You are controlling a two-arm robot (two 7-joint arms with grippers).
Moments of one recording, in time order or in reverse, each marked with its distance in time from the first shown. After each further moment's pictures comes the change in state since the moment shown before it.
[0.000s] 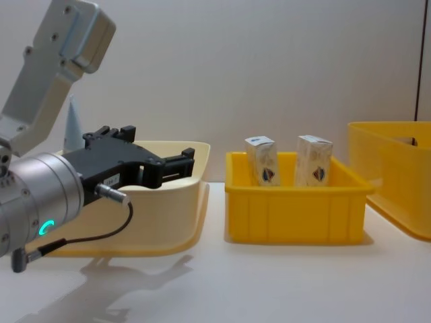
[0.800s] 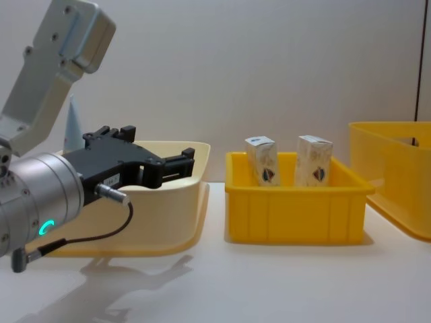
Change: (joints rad) left arm 0.000 0.000 0.000 0.000 0.000 0.000 0.000; right arm 0.018 -0.030 -0.002 0.081 -0.041 0.047 -0.052
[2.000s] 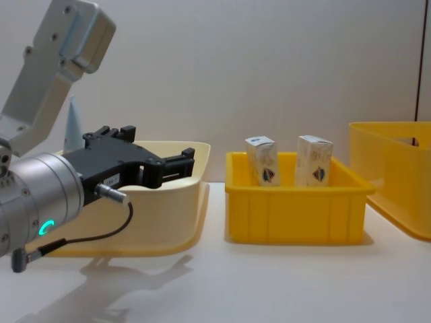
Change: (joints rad) left arm 0.000 0.000 0.000 0.000 0.000 0.000 0.000; right arm -0.033 -0.011 0.022 -0.073 0.016 -0.150 0.030
